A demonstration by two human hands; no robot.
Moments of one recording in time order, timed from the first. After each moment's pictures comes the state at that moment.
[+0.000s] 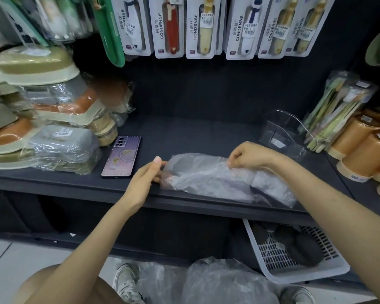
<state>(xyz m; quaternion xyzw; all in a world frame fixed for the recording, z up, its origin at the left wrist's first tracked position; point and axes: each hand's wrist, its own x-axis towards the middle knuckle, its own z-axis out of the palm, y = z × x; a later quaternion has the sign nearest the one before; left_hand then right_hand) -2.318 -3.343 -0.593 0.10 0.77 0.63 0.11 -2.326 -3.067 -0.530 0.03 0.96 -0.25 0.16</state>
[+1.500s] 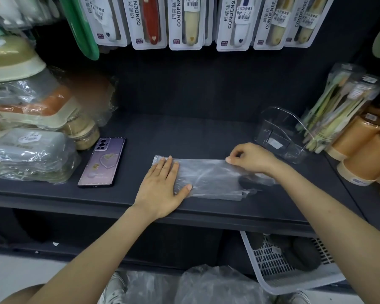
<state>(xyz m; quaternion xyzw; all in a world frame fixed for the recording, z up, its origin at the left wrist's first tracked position) -2.345 -3.287 -0.632 0.24 0.97 0.05 0.03 -2.347 -3.033 -0.565 0.09 0.97 -0.19 0.09</state>
